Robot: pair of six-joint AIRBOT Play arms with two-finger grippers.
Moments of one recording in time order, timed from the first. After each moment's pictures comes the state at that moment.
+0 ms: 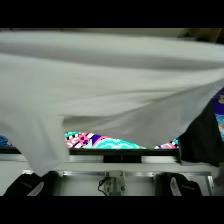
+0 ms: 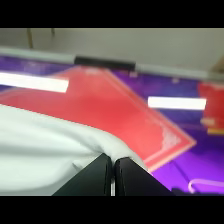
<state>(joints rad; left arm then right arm) -0.32 -0.63 1.71 1.82 -1.20 -1.79 -0.25 -0.58 1.48 -1.18 1.29 1.28</state>
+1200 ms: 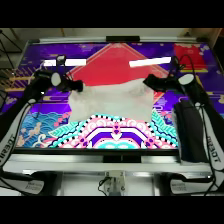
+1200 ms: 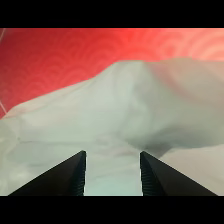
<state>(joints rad) -0.27 -1.60 1.47 1.58 -0.94 -1.83 -0.01 -1.54 1.28 -0.75 0.75 1.32</state>
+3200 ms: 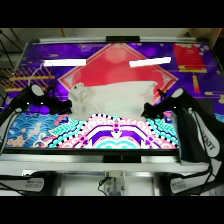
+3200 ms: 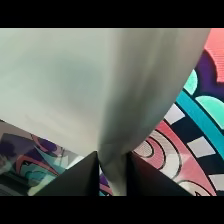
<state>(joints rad) -0.03 -1.53 1.13 1.15 -1.10 -1.59 -0.03 -1.66 1.12 -0.96 1.17 1.43</state>
